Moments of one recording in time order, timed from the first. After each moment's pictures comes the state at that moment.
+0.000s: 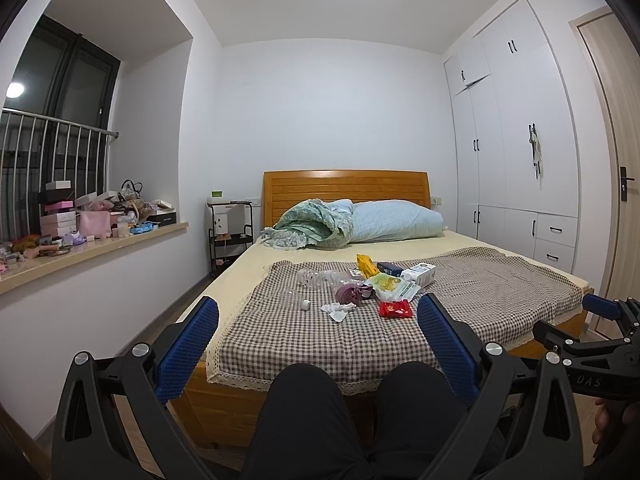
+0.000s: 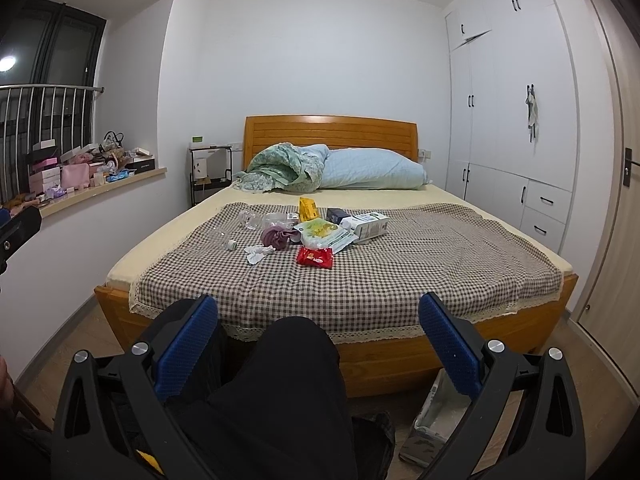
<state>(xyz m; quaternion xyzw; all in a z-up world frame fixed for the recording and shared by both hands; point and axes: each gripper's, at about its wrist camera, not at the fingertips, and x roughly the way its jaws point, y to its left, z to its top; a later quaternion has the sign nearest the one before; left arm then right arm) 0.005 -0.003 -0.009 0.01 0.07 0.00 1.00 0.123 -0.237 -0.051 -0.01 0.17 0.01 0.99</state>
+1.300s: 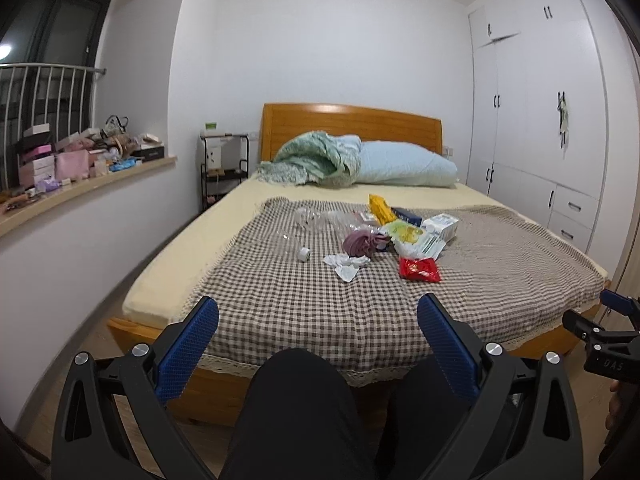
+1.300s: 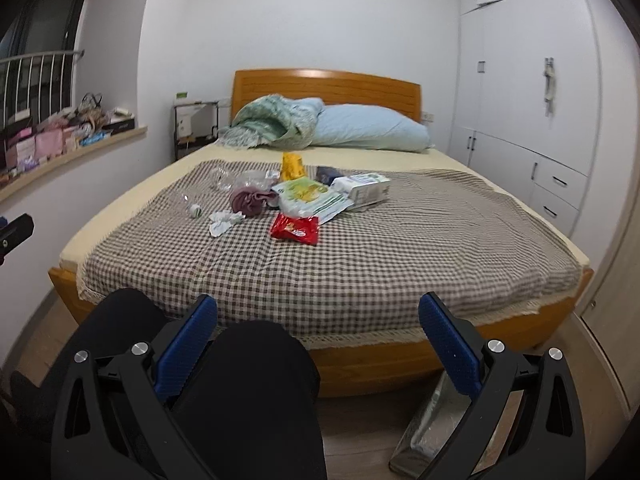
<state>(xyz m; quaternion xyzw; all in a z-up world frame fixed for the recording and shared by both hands) 0.202 0.015 -0.079 -0.01 0.19 0.00 0.98 0.282 -0.255 -0.108 -0.03 0.25 0.00 0.97</state>
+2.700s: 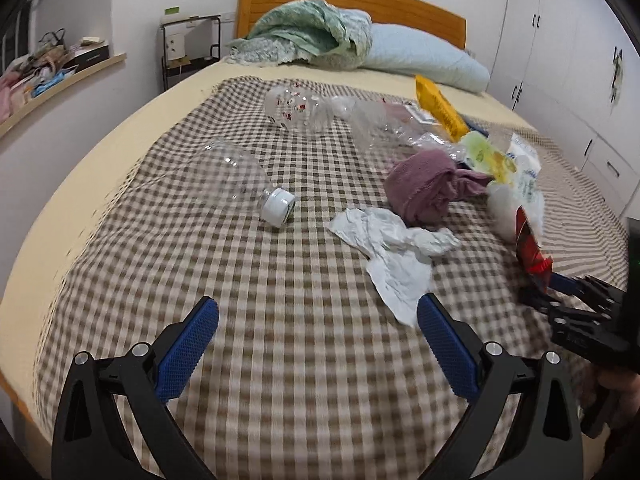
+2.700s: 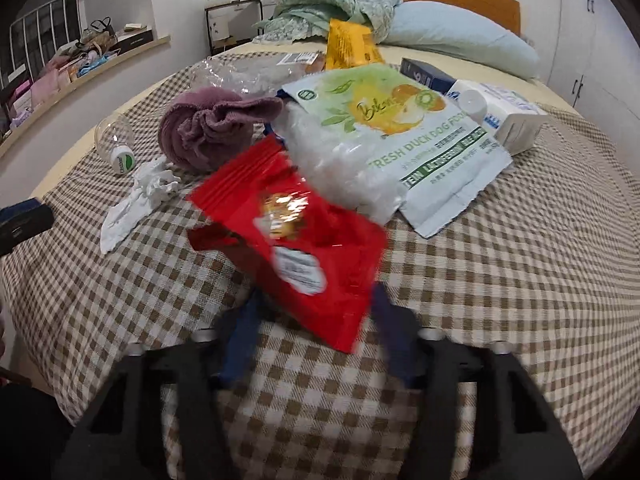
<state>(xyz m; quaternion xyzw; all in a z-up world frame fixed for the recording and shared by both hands) 0.587 0.025 -0.217 -0.03 0.40 -0.03 0.92 0.633 -0.241 -0.238 -0.04 0.42 0.13 0.90</state>
